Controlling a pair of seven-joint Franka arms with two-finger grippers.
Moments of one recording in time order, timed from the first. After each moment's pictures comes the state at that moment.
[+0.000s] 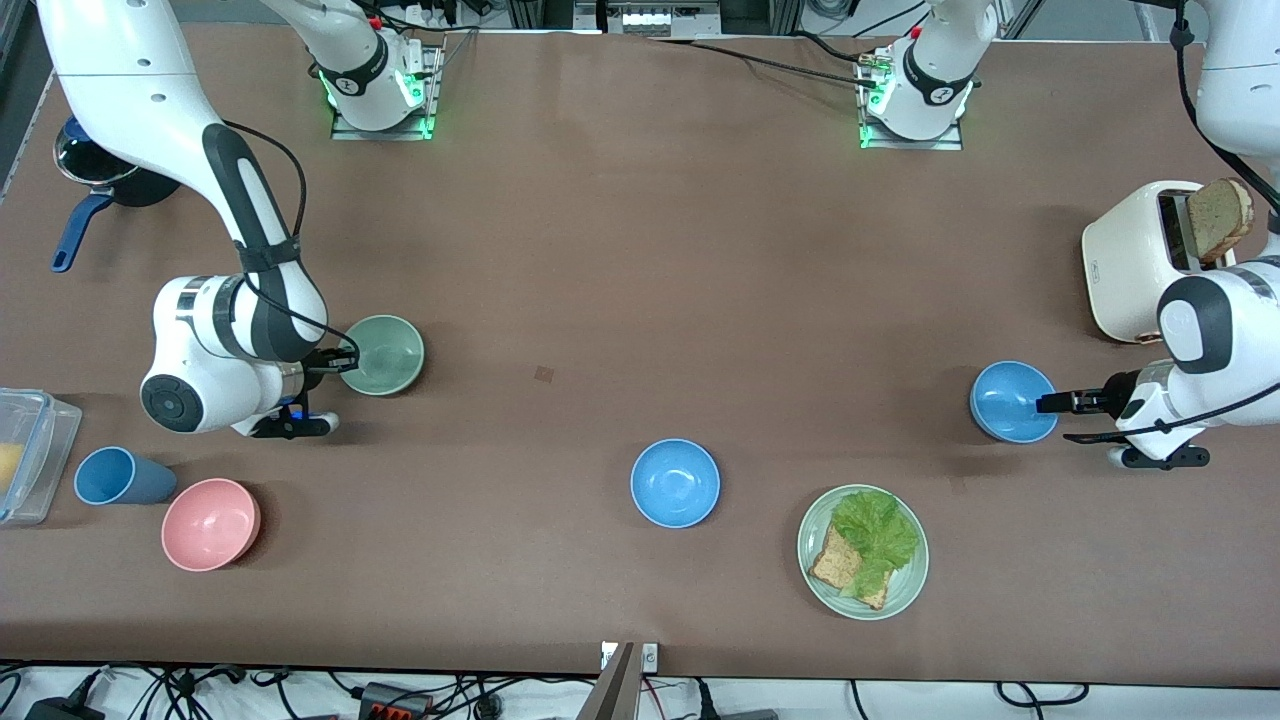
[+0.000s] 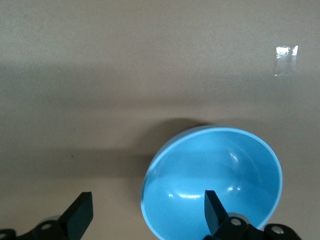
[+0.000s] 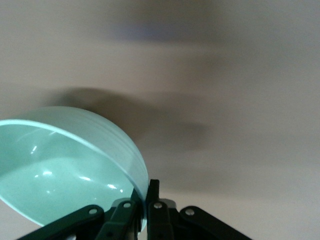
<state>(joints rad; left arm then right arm) 0.34 0.61 -0.11 -1.68 -0.01 2.12 0.19 0.09 0.64 -0.01 -1.65 0.11 1.84 -0.05</state>
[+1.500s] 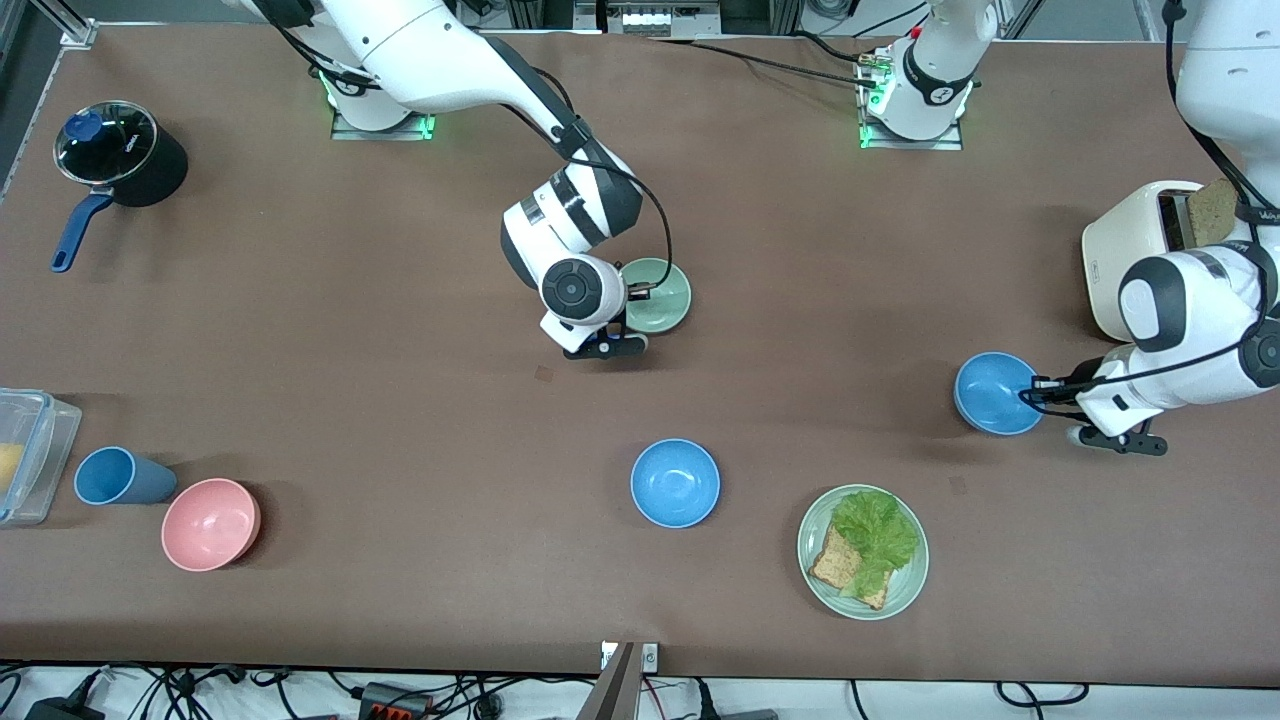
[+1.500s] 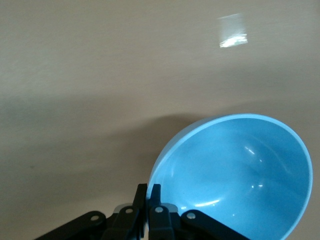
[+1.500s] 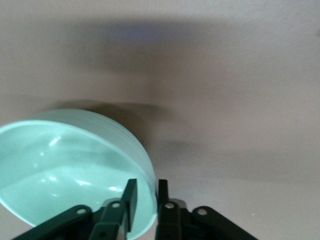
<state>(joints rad) 0.34 0.51 -0.17 -1.85 0.00 2.21 0.29 0.68 0.75 0.05 -1.50 0.30 2.01 0.52</state>
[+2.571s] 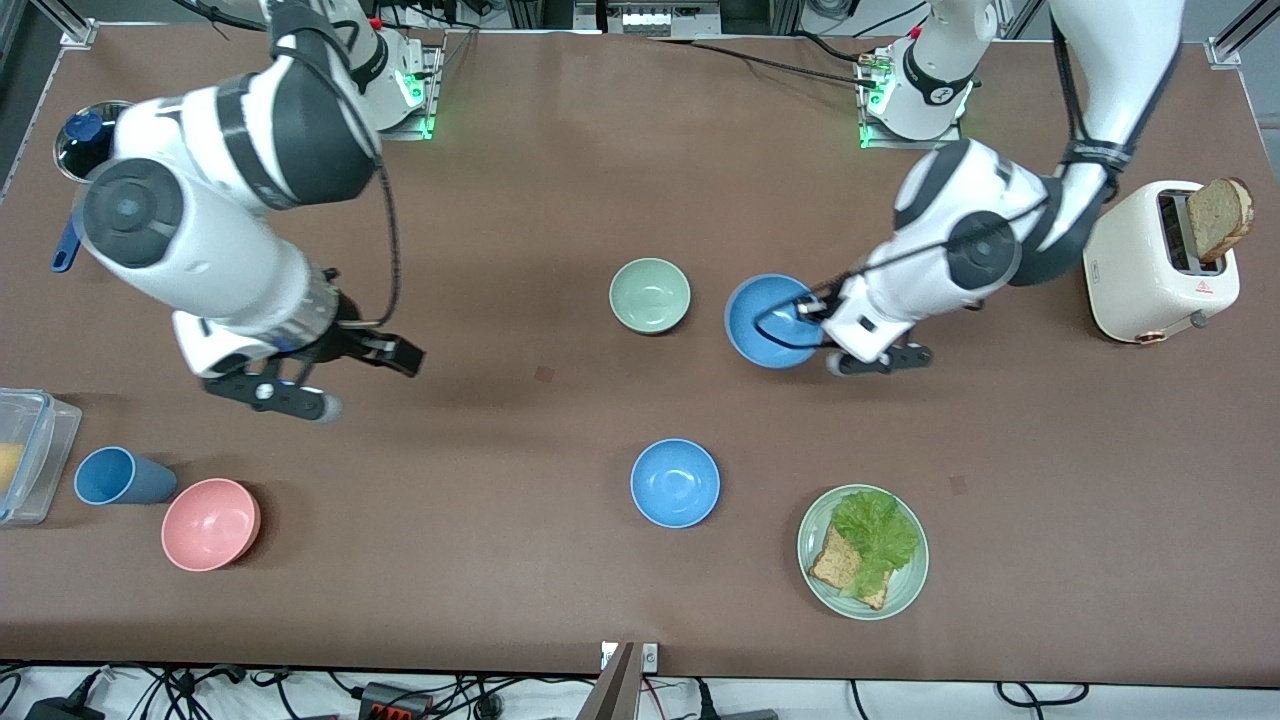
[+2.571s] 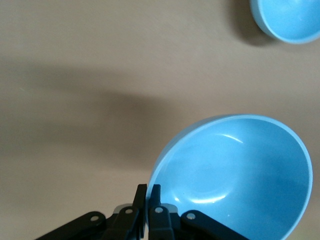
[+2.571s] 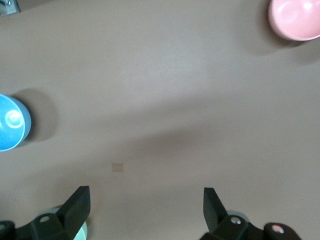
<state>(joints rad) 0.31 0.37 -0.80 -1.88 0.00 2.03 -0.61 0.60 0.43 -0.39 -1.30 0.19 1.70 0.47</state>
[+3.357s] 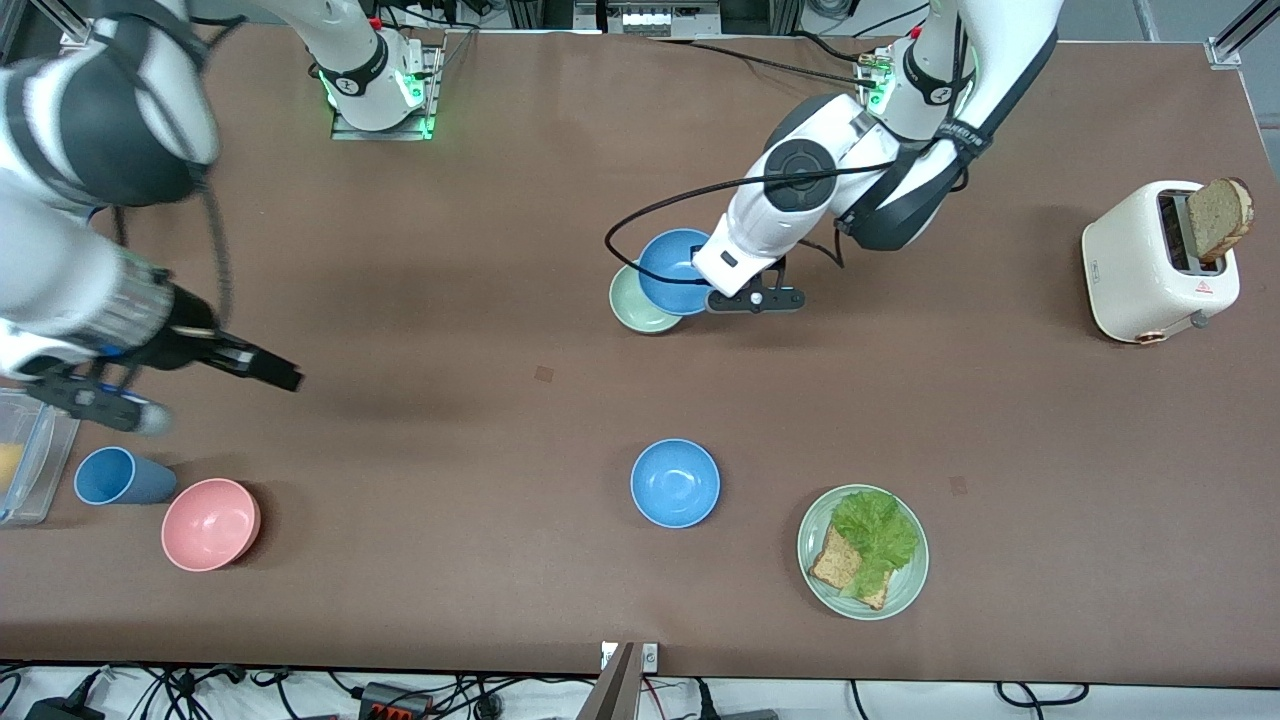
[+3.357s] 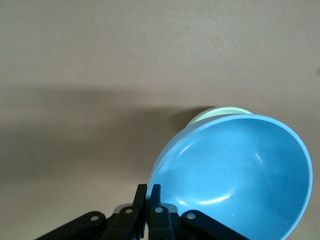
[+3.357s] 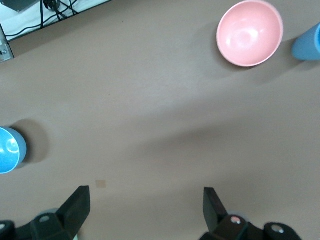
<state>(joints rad) 0.07 0.44 -0.81 -1.89 0.12 2.11 -0.86 0.26 0.34 -0.20 -1.32 0.16 1.70 0.35</state>
